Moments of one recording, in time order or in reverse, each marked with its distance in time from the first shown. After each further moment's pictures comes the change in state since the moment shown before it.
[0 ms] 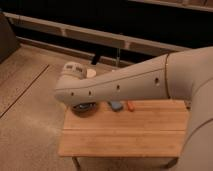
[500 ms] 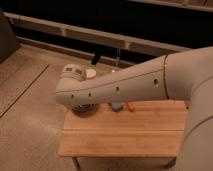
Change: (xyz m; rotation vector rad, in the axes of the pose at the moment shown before) arm -0.021 -0.019 0.007 0.000 -0.066 -0.058
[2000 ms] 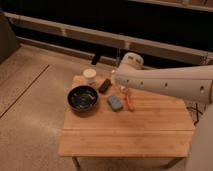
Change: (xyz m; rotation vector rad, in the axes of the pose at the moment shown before) arm 0.060 -0.338 0.006 0.398 -0.147 0.613
